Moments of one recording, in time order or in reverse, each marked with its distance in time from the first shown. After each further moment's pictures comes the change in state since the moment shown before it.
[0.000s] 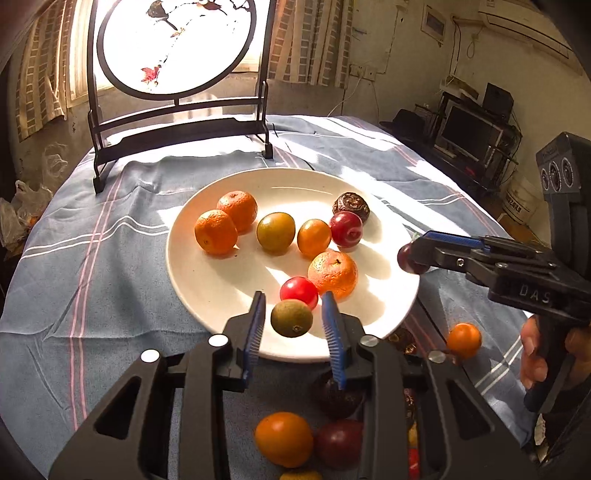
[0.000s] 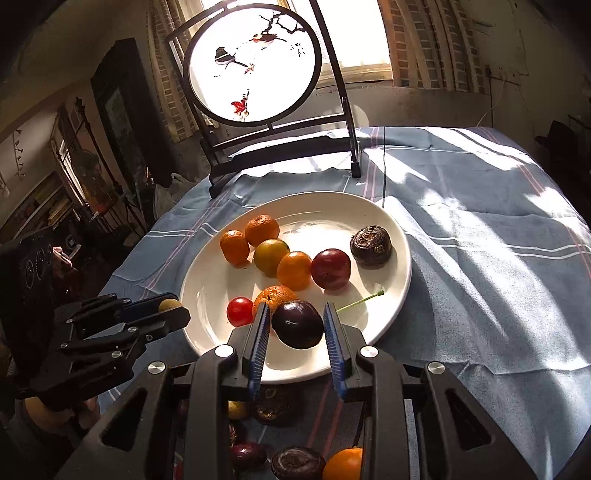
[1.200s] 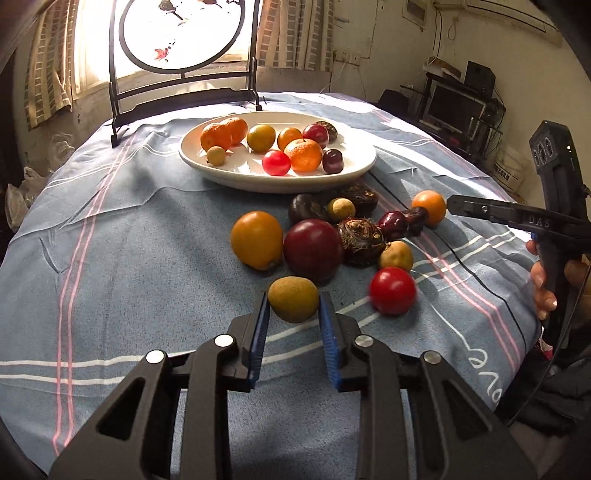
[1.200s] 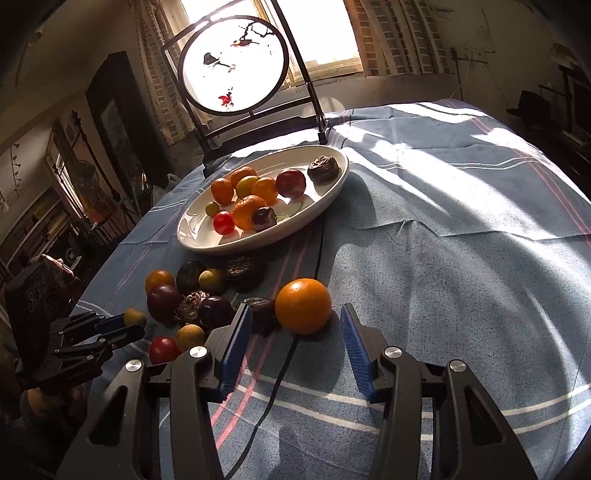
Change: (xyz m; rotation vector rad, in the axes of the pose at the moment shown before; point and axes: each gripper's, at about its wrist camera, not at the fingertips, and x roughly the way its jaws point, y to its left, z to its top) left arm -0.058 -0.021 -0.131 0.058 0.018 -0.006; right arm -0.059 -0.033 -0.110 0.052 0.007 -0.031
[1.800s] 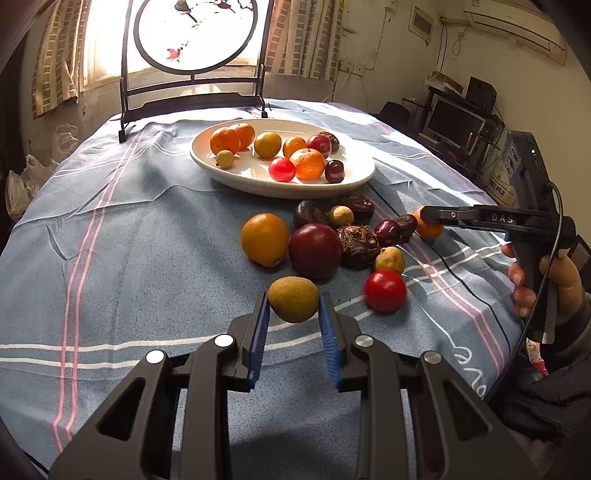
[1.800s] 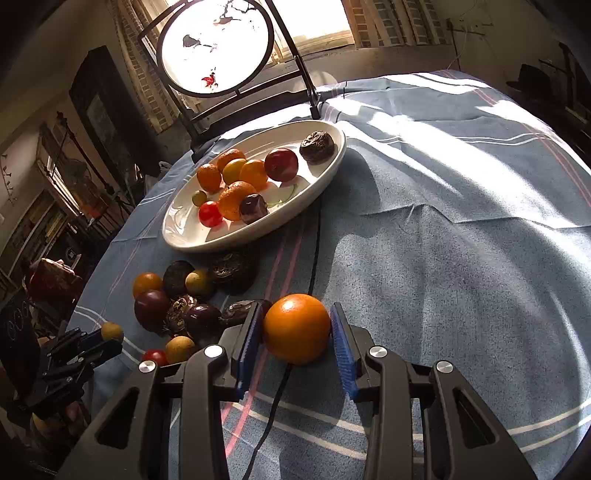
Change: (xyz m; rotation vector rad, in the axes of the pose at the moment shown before) left arm -0.016 0.008 -0.002 -0.053 -0.033 -0.025; right arm 0.015 -0.006 0.011 0.066 0.054 0.056
